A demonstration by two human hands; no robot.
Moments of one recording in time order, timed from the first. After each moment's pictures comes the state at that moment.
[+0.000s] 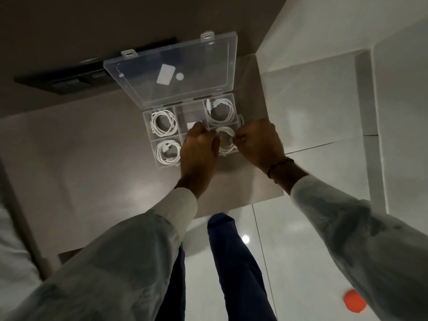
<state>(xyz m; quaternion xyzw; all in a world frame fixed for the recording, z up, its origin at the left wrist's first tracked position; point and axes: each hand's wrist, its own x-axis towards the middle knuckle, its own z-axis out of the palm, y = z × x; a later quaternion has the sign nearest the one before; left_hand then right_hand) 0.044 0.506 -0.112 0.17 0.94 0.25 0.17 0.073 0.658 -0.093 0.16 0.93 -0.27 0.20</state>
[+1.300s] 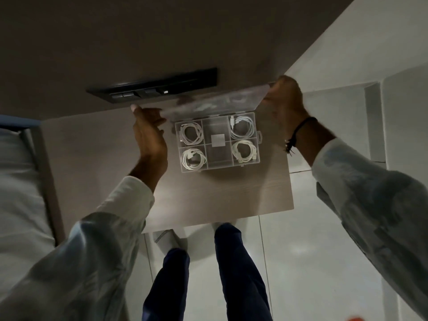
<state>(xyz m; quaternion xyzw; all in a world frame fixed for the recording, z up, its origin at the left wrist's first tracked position) -0.052 0.424 -0.055 -0.29 0.73 0.61 0.14 -0.035 0.685 -0.047 0.36 0.82 -0.41 0.15</state>
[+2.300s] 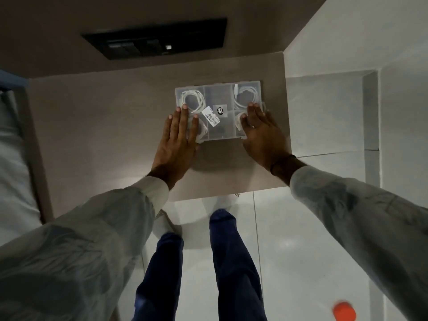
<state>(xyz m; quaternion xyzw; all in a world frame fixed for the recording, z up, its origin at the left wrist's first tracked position) 0.055 0.370 -0.138 0.34 0.93 -0.02 0.12 0.102 0.615 -0.104 -0.01 0.98 -0.04 0.20</state>
